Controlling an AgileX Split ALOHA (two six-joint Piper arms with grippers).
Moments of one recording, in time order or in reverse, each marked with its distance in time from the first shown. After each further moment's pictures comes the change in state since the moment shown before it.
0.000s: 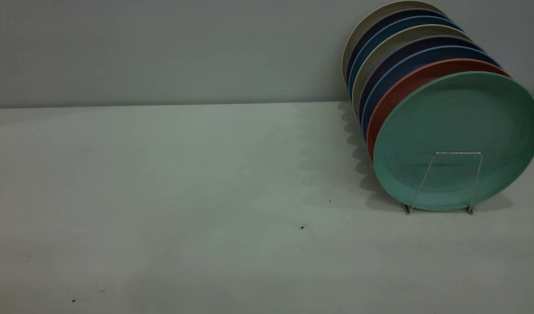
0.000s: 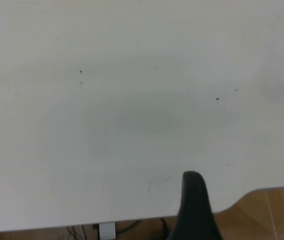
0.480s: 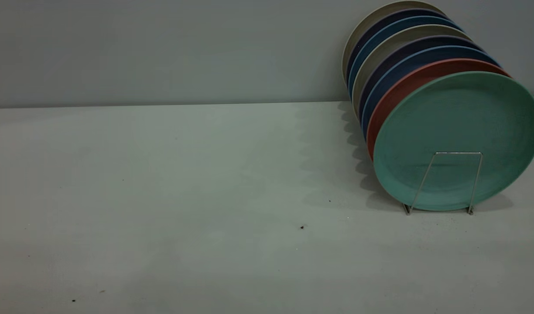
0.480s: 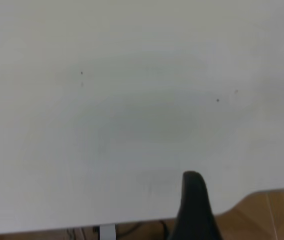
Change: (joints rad) left arm 0.000 -0.022 0.000 0.002 0.001 0.000; right arm 0.000 -0.008 0.000 0.000 0.003 0.000
